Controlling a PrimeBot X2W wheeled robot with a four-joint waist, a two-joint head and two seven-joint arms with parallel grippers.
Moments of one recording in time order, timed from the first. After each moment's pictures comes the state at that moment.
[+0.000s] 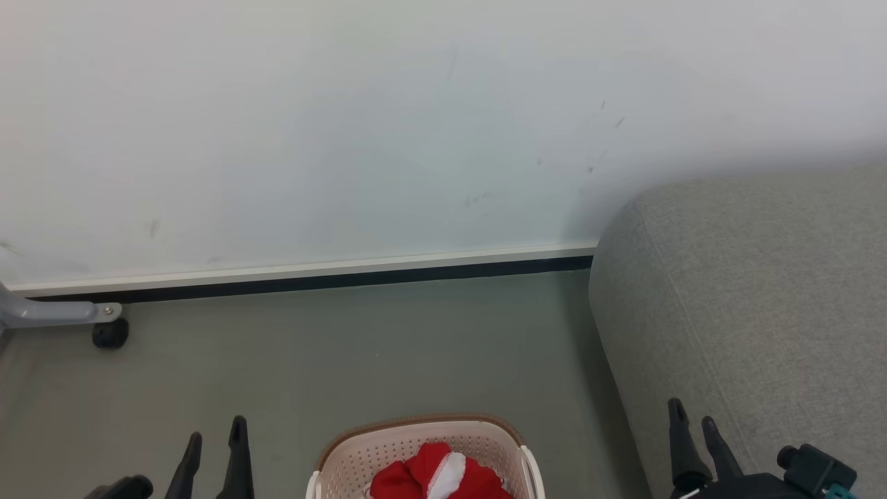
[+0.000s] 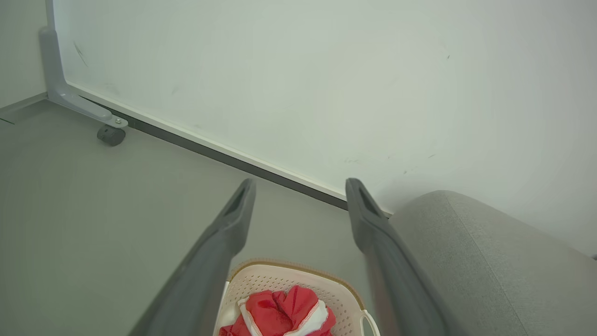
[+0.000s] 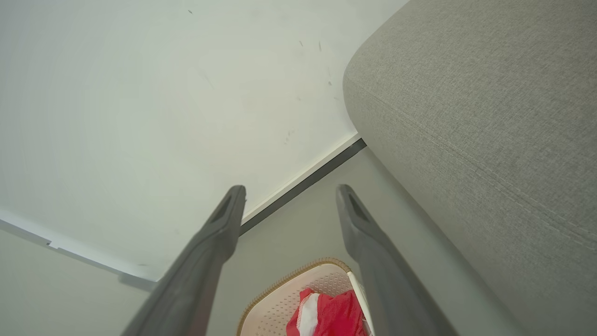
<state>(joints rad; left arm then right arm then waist) 0.07 0.11 -0.07 0.17 -0.69 0.02 -0.11 -0.02 -0.07 0.17 0.26 0.80 -0.03 -0.11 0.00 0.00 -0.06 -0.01</state>
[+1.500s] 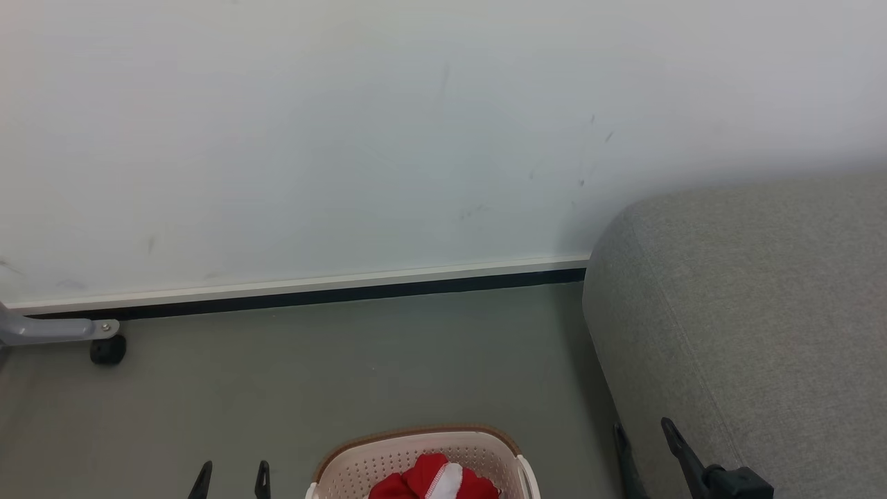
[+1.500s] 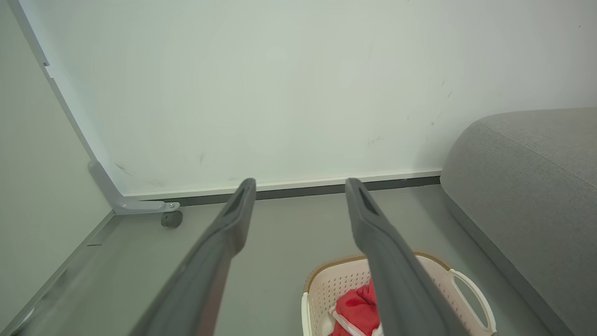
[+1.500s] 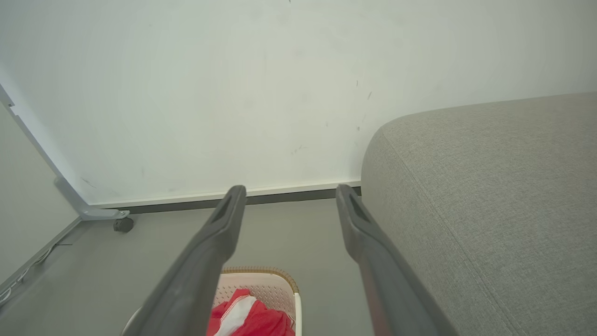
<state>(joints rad) 0.19 0.13 -0.12 0.16 -0.19 0.06 -0.25 0.02 -0.09 0.33 0.26 0.31 -0.10 -0.25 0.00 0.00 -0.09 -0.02</state>
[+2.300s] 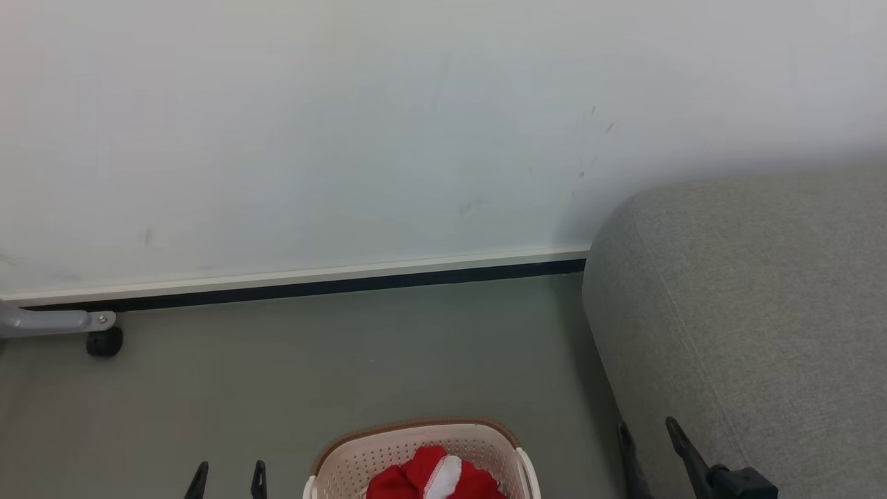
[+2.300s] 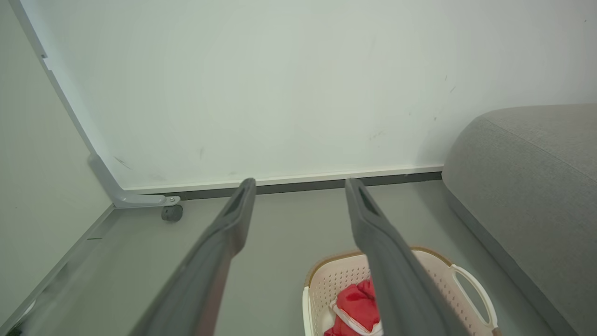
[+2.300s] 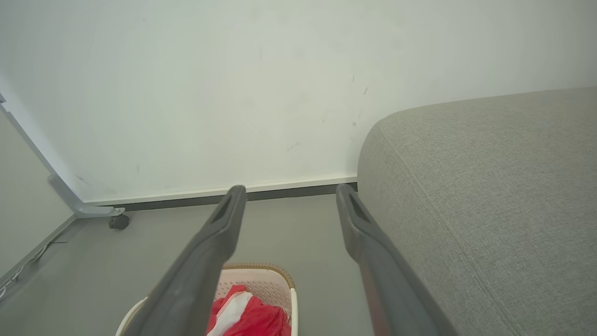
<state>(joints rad) 0.19 0.12 -0.10 0.16 -0.19 0.05 -0.25 0.02 -0.09 0.32 0.25 0.30 -0.10 -0.25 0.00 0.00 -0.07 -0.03</state>
